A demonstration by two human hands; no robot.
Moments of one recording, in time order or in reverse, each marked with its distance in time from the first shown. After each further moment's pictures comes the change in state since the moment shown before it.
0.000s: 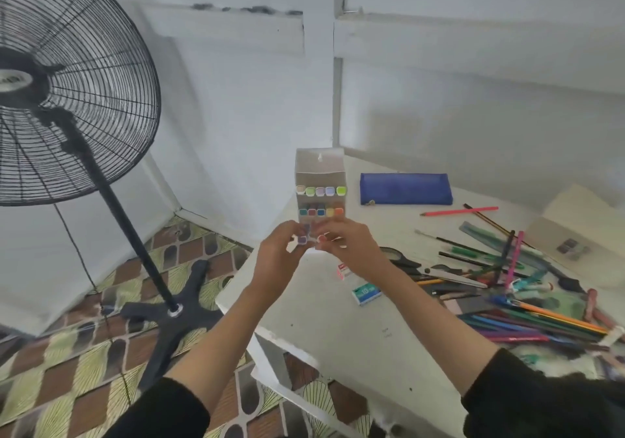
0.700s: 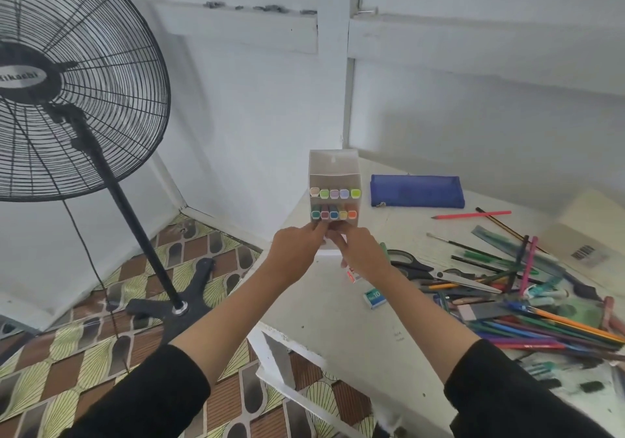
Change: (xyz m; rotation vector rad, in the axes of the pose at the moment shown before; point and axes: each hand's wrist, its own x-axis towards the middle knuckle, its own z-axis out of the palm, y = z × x) left_hand 0.028 -0.003 -0.002 0.786 -0.482 0.244; right_hand 0.018 0.025 0.024 -0.285 -0.017 0.331
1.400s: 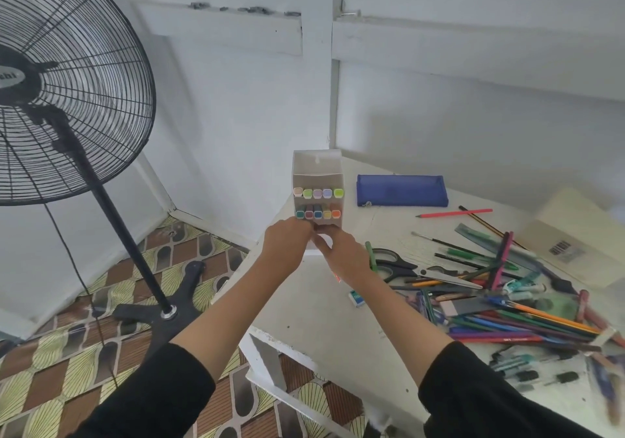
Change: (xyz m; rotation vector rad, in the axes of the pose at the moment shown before) left_hand 0.016 0.015 -0.016 0.026 -0.116 -0.185; right_hand -0.008 0.000 0.008 -0.049 0.057 0.044
